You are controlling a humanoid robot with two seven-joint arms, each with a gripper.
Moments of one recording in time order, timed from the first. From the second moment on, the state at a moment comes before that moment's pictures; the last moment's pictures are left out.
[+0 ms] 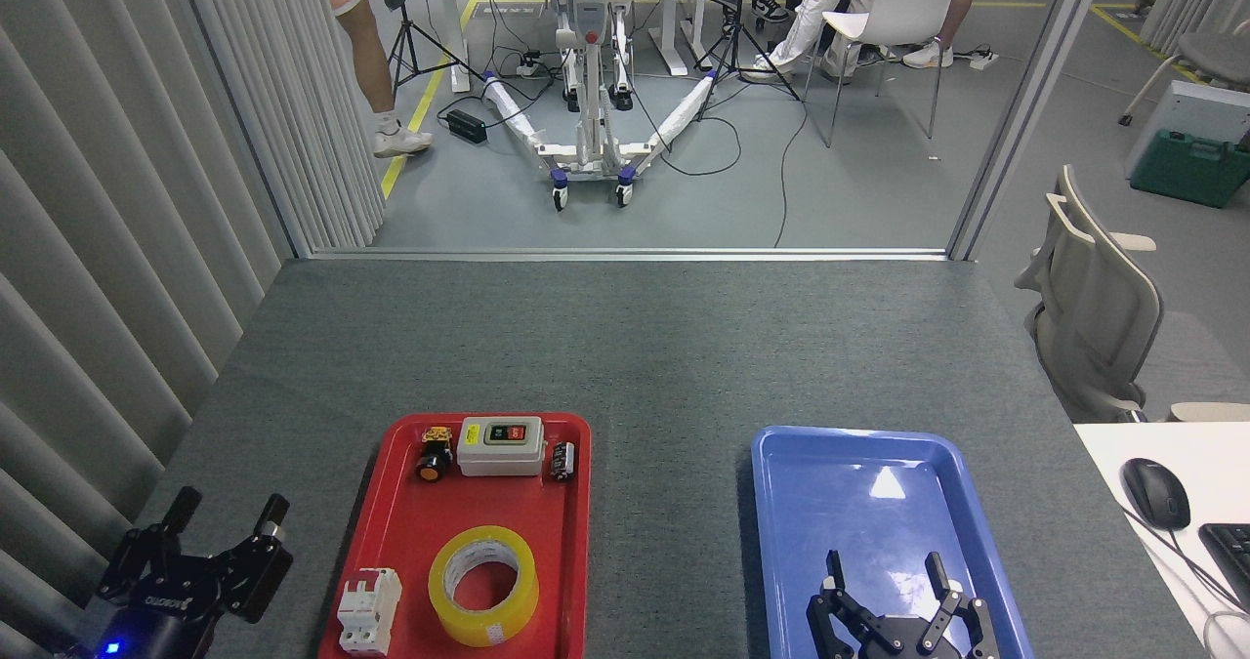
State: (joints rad) left arm 0.09 0.40 0.08 -1.49 -1.03 -0.32 0.26; right arm 0.25 -0.01 0.09 -1.68 1.49 0.12 -0.12
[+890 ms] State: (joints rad) left arm -0.53 0.73 -0.72 -1.50 -0.70 -0.23 -0.73; right arm 0.25 -0.01 0.08 -1.68 1.49 0.12 -0.11
